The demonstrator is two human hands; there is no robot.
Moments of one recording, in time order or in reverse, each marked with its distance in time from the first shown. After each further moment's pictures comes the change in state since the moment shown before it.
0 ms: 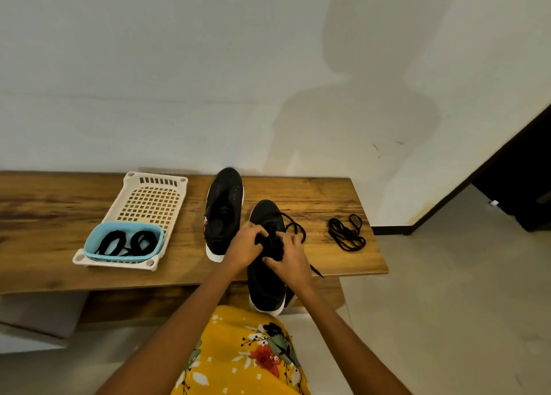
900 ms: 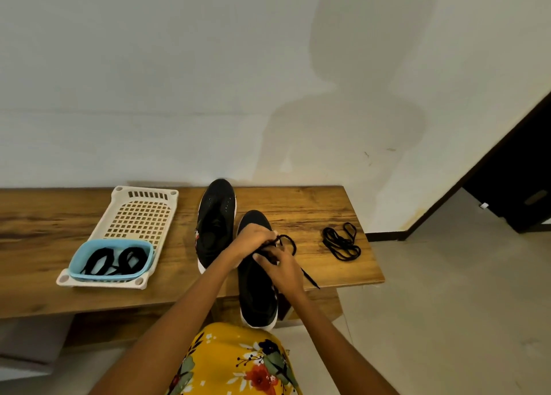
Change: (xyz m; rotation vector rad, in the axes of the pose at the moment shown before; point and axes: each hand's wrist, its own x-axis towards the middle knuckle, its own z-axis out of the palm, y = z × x) left_hand 0.029 0.039 -0.020 -0.474 -0.220 -0.198; right_hand 0.012 0.001 0.009 0.190 0.026 -0.012
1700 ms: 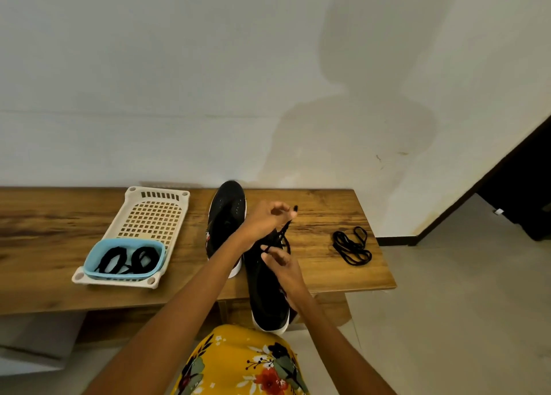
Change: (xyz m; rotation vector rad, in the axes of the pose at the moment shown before) left_hand -0.015 0.050 -0.017 0.013 0.060 0.305; right_hand 0.000 -0.004 0.015 0.738 -0.126 0.178
